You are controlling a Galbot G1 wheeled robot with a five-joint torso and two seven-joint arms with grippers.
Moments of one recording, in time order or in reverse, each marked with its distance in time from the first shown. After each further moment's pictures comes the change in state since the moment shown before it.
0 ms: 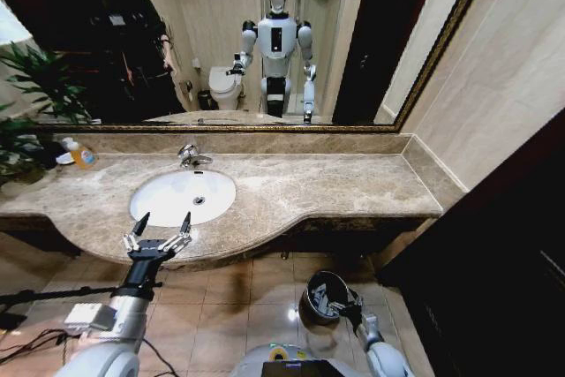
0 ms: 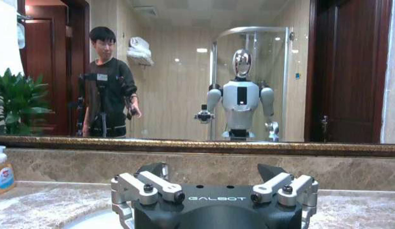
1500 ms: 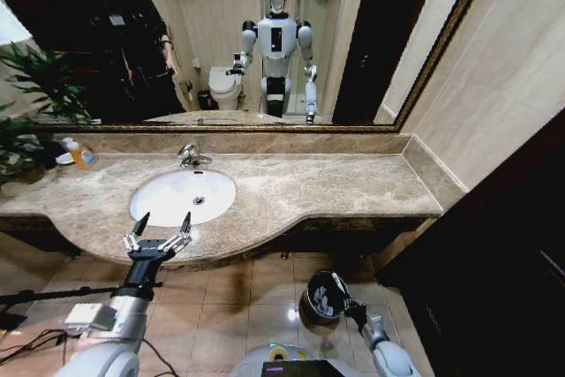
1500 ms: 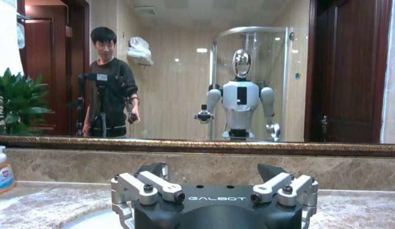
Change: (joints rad) left arm 0.000 0.000 0.000 0.000 0.000 0.000 0.000; right arm 0.110 -0.001 -0.017 -0.232 -0.071 0.061 -0.030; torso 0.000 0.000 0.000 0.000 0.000
